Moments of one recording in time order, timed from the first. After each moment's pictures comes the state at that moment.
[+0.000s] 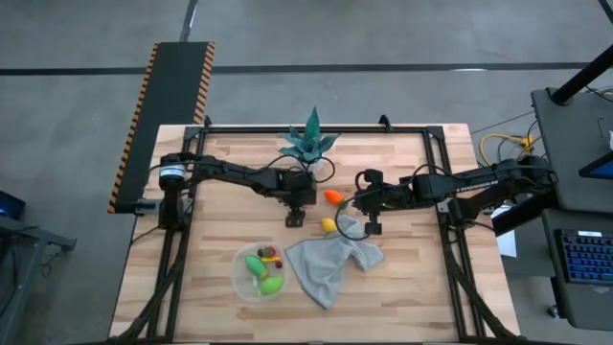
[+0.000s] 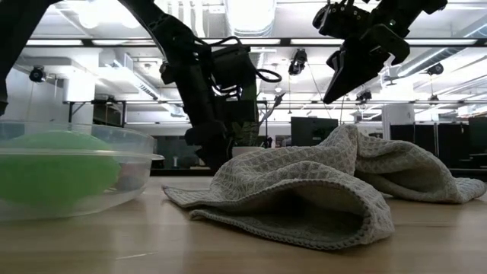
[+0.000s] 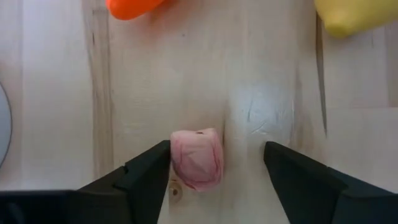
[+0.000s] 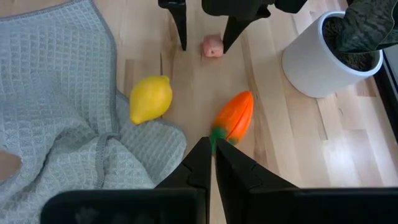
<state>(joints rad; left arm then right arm) 0.15 1.92 1.19 -0.37 0.00 0.19 0.08 1.27 0.85 -0.47 0.23 -0.03</state>
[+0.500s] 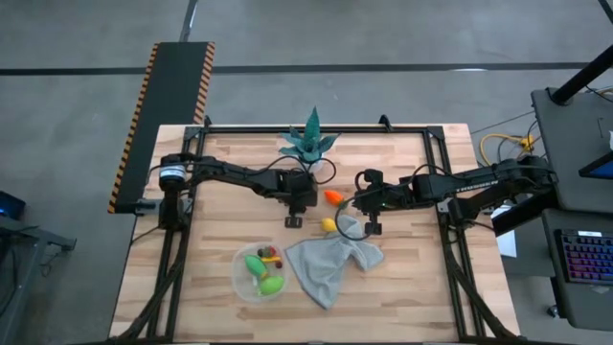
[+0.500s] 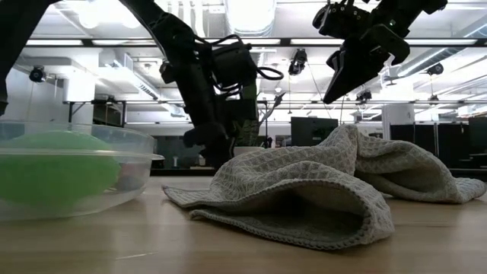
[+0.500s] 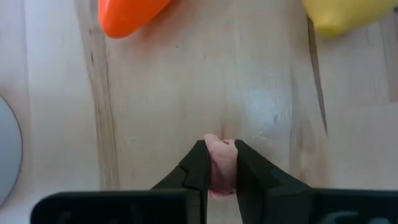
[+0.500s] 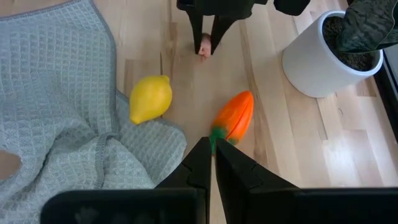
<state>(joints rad) 0.14 1.91 1.19 -0.37 -0.01 0.26 0.08 1.27 0.85 -0.47 0.23 -0.03</state>
